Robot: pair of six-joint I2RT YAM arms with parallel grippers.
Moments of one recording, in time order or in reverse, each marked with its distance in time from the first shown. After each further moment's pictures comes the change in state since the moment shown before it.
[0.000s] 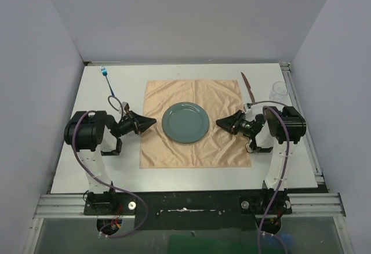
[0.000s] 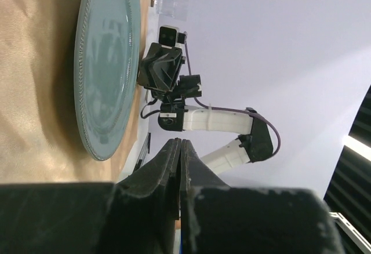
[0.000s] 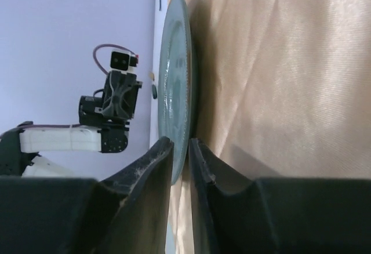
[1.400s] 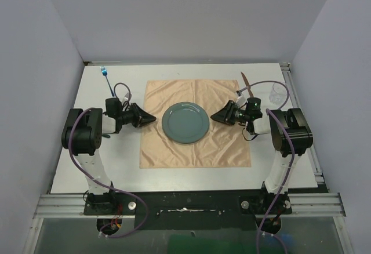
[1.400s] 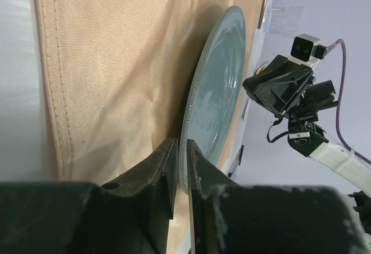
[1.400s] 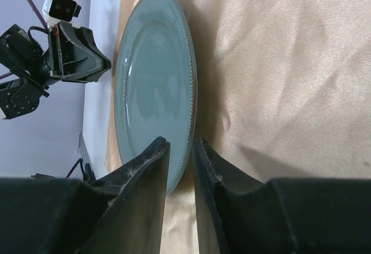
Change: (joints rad) left arm -0.003 -0.056 0.315 -0.952 -0.108 0.705; right arm 0.094 -0.198 0.218 -0.679 0.067 -0.424
